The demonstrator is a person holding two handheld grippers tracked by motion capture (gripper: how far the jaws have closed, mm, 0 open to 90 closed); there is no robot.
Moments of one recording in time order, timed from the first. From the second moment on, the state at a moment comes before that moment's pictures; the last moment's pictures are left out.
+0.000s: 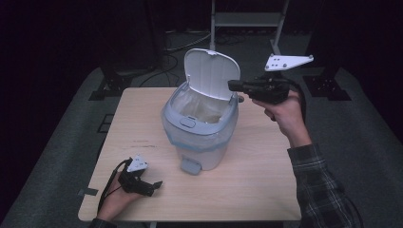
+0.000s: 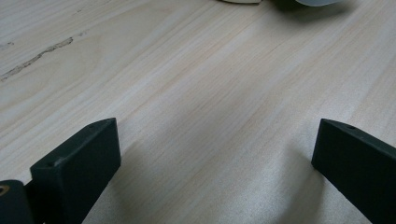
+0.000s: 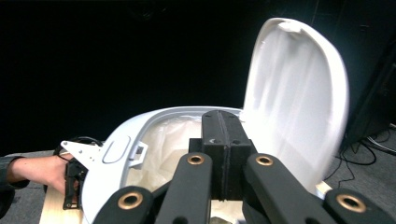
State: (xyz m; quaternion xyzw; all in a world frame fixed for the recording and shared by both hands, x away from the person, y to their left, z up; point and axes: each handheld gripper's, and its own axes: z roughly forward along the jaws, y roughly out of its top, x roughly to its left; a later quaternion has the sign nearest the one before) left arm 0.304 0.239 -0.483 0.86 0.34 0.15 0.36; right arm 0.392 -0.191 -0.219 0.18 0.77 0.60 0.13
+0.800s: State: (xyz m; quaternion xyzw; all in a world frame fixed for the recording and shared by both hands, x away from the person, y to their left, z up) left arm 0.304 0.239 -0.484 0.86 0.34 0.15 0.36; right arm 0.412 -0.222 -0.225 0.22 0.75 0.60 0.16
